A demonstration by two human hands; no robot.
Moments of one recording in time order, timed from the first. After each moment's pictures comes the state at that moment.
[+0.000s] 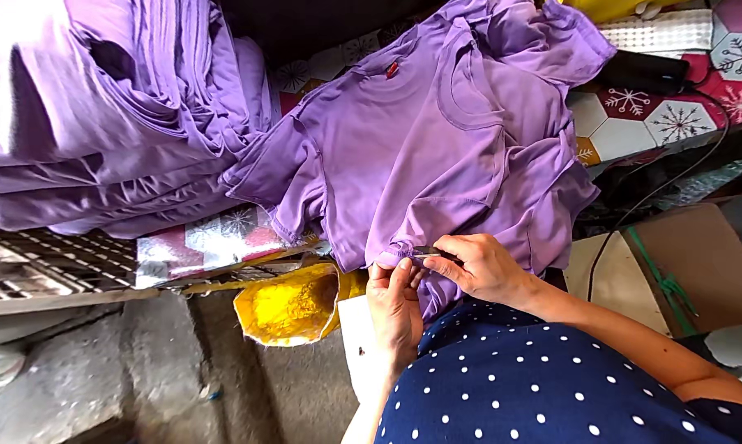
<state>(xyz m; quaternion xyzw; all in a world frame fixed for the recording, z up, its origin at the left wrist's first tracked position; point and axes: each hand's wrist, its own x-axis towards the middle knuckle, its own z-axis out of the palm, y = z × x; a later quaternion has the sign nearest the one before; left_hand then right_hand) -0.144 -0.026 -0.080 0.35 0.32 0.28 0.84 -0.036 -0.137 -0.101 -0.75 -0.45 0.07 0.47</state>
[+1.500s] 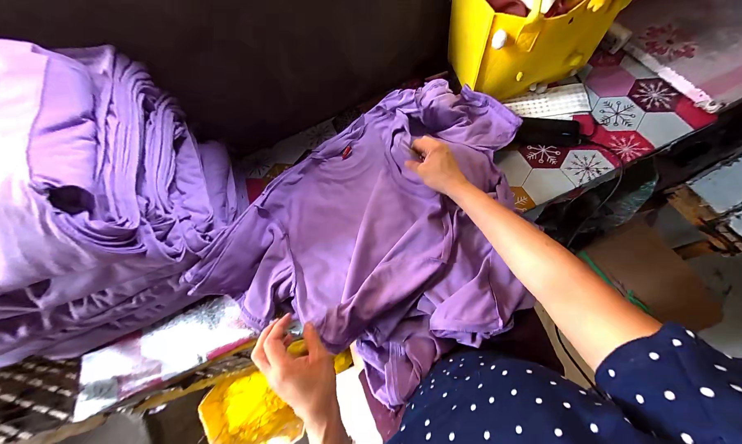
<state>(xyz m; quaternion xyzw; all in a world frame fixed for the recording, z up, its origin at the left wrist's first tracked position) -0.146 0.072 -0.105 0.86 0.33 0.30 0.26 0.214 -0.086 -0.116 -0.86 -0.25 0.03 0.45</state>
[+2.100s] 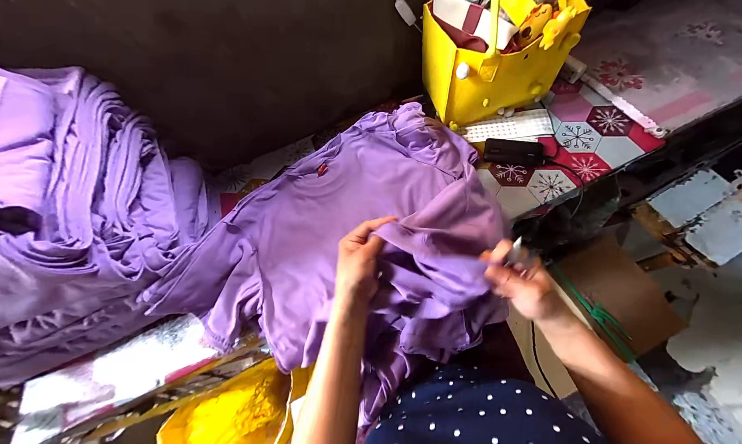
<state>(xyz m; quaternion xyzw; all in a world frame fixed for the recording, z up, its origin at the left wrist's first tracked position) 0.030 -0.011 -0.070 0.64 0.10 0.09 0.76 0.047 -0.270 -0.093 -0.58 -0.24 0.10 0.77</state>
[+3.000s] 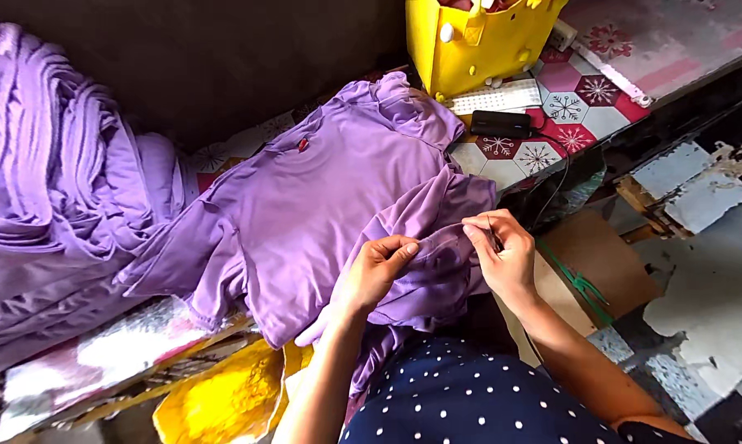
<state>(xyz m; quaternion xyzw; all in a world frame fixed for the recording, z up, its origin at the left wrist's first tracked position) -0.014 -0.040 -0.067 0.72 0.02 -0.07 0.69 0.023 -0.254 -0.095 -0.82 -0.15 -0.18 0.52</state>
